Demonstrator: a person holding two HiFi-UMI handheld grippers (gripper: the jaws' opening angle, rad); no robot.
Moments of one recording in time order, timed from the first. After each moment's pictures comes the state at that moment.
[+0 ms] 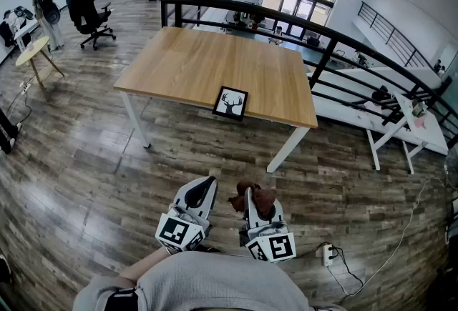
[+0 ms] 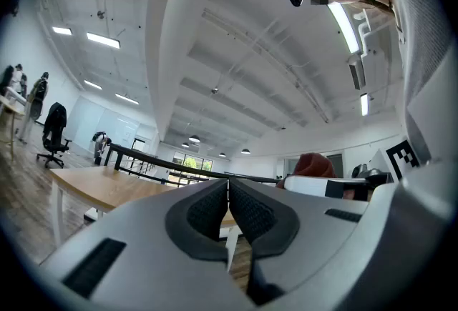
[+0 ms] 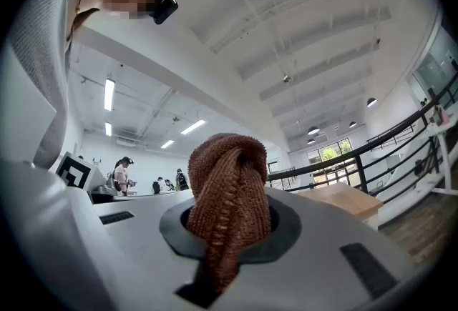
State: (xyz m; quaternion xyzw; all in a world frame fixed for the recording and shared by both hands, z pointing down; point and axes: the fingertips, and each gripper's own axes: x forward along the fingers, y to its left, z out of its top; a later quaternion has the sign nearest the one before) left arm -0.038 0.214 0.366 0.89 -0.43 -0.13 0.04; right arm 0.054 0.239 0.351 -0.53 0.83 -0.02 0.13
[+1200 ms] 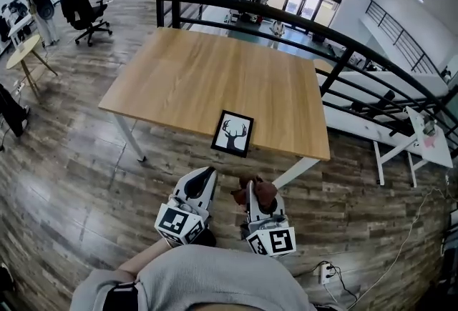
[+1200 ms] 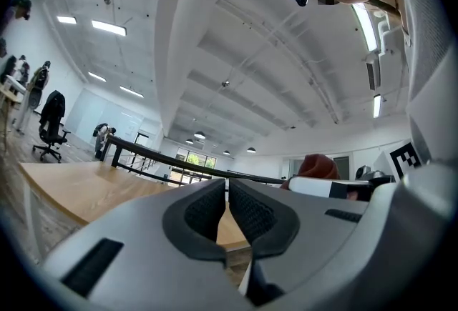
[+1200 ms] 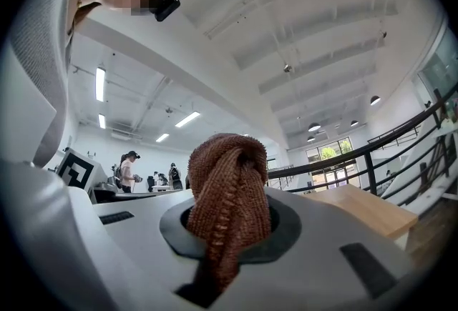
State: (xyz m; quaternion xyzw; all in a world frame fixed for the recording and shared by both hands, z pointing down) left arm -0.035 -0.046 0.378 0.89 -0.43 -0.11 0.06; right arm 0.061 -0.018 0.359 -0.54 0.83 -0.02 0.11
